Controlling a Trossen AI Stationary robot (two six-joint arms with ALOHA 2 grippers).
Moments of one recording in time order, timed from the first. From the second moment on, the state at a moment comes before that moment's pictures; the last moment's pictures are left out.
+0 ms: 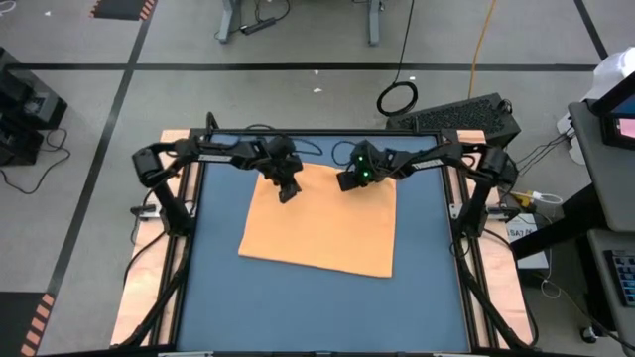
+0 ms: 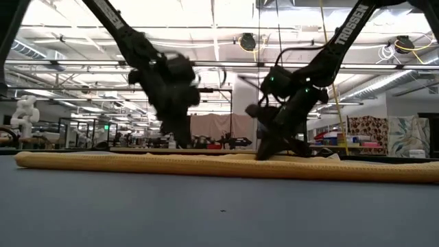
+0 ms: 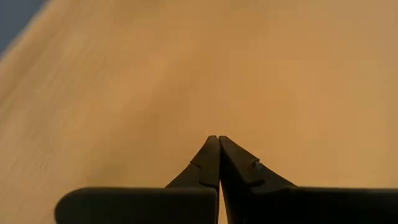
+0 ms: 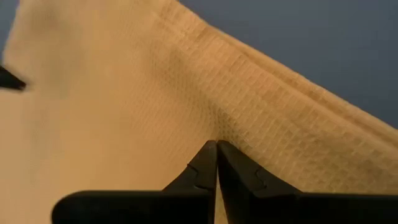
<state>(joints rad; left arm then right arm) 0.51 1.76 0.97 -0.31 0.43 0.06 -0.50 1.82 0.86 0.04 -0.22 0.76</state>
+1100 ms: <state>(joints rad) 0.63 1.68 1.00 -0.67 0.34 0.15 -0.59 1.69 0.87 -0.09 -0.20 0.67</state>
